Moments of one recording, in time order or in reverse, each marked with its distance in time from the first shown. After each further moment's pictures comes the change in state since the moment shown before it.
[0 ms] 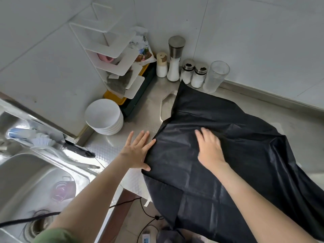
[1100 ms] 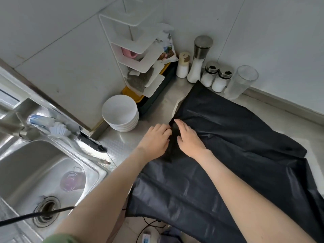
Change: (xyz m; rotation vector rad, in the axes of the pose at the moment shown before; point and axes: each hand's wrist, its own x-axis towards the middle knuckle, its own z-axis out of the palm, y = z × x) left_hand 0.005 0.001 -0.033 -0.317 0.564 0.026; right_hand 0.069 -0.091 -0.007 0.396 -0.086 -0.306
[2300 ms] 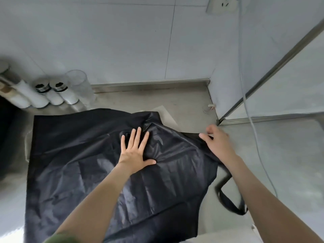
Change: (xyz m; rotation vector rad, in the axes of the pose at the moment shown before) left_hand 0.139 0.303 0.098 0.178 -0.360 0.221; right_hand -0.348 0.311 -0.142 0.192 0.569 0.921
